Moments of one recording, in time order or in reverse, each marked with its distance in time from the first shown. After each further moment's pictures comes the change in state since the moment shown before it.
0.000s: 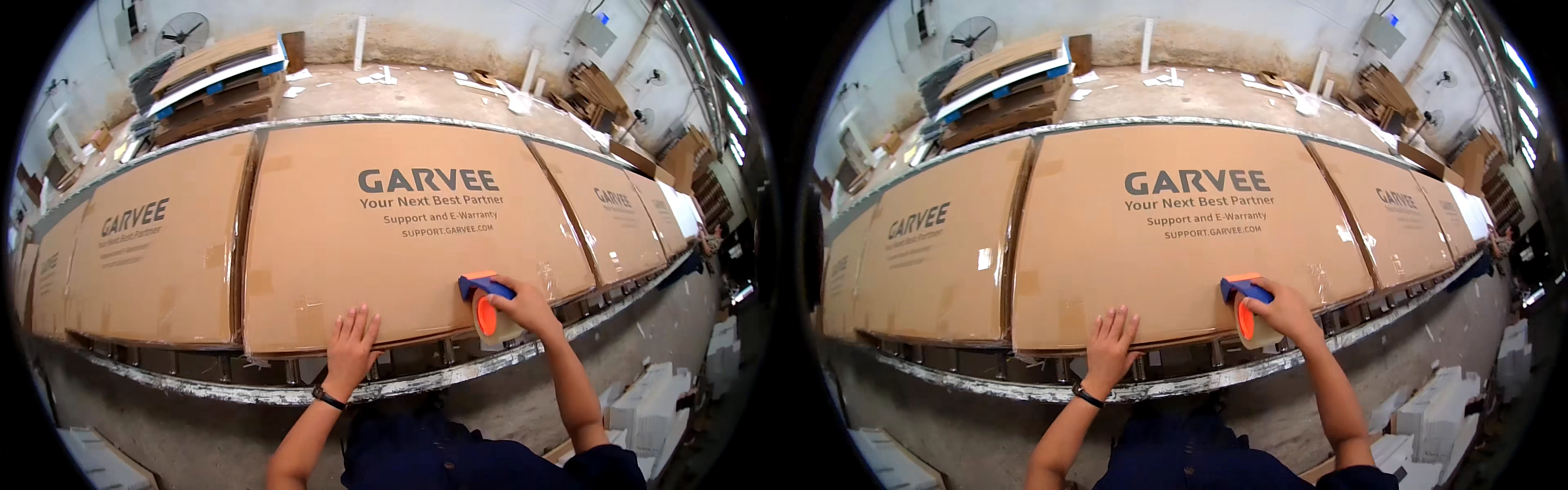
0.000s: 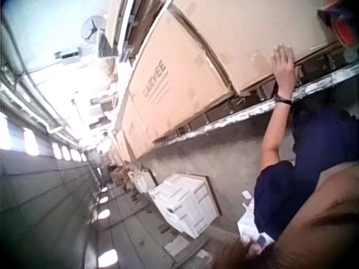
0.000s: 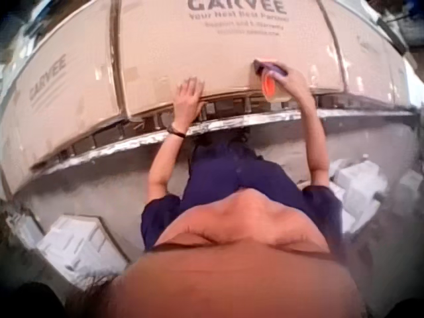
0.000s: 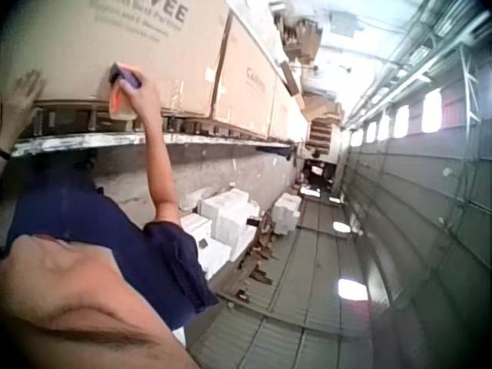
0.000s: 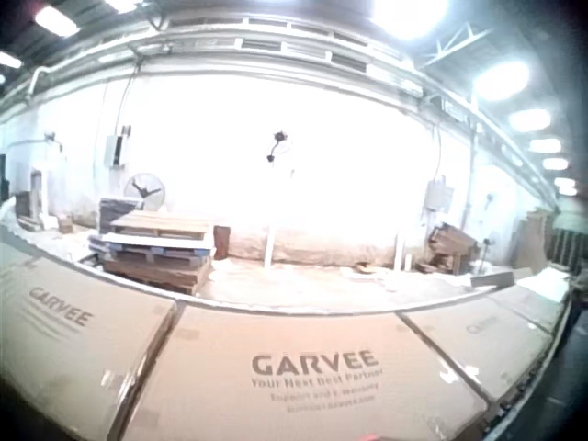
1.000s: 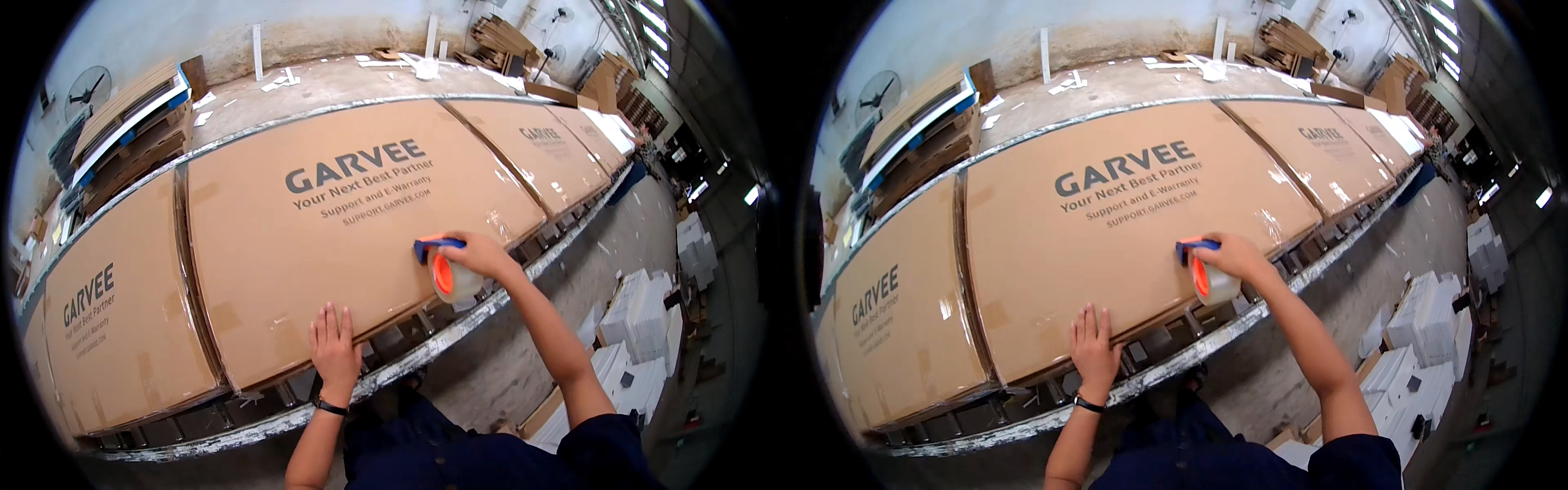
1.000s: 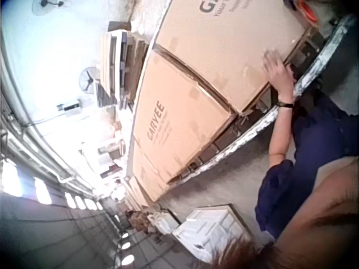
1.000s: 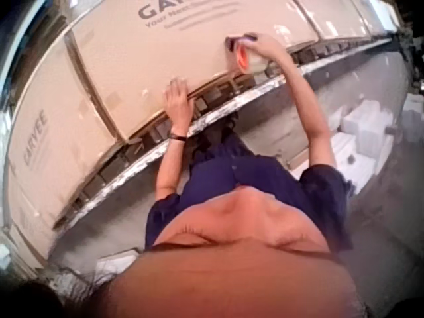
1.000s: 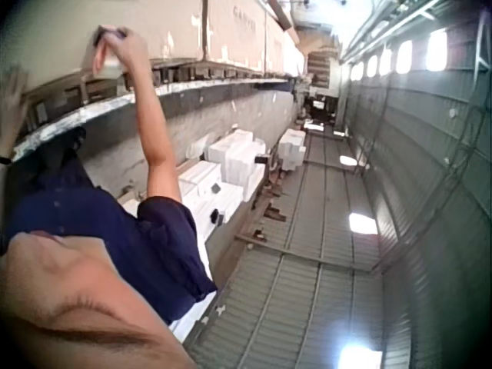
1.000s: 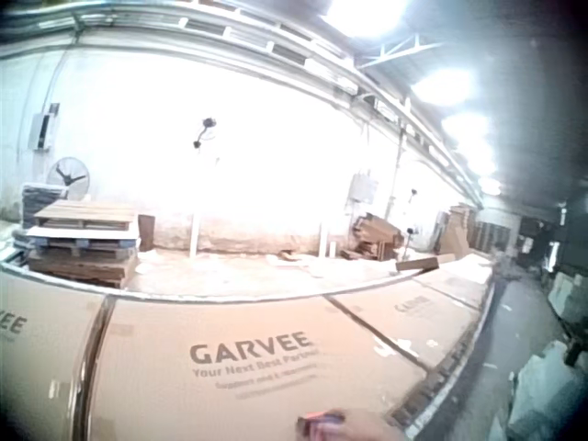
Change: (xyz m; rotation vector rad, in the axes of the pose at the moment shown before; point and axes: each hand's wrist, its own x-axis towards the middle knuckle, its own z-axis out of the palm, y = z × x) left_hand -0.004 0.011 -0.003 -0.062 0.010 -0.017; right_hand -0.016 -0.018 0.006 -0.001 0.119 0.182
